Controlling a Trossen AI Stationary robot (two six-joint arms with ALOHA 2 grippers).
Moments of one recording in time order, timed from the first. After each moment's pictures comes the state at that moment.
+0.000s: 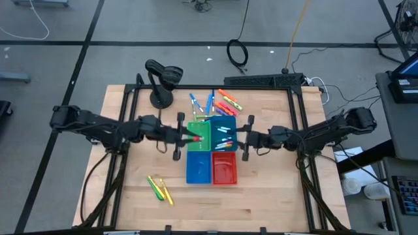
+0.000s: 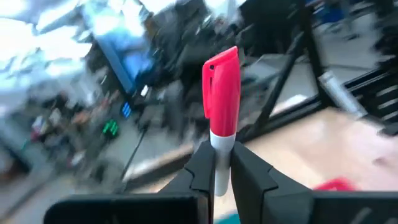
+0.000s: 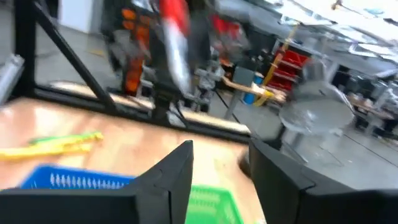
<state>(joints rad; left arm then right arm) -0.01 1.24 0.56 0.75 0.10 0.41 0.14 1.29 0.51 0.84 0.26 -0.30</state>
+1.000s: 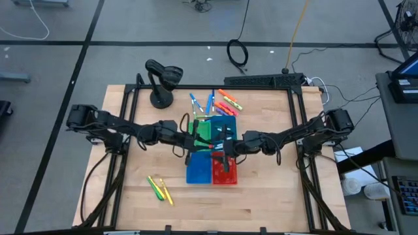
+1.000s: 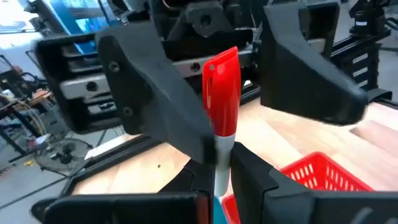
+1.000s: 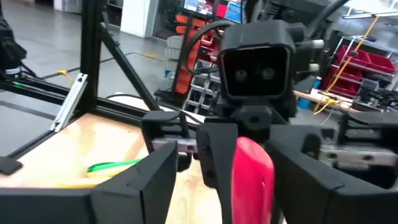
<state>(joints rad) -0.04 1.50 0.70 0.70 0.15 0.41 0.17 1.60 0.86 0.73 0.10 -0.25</state>
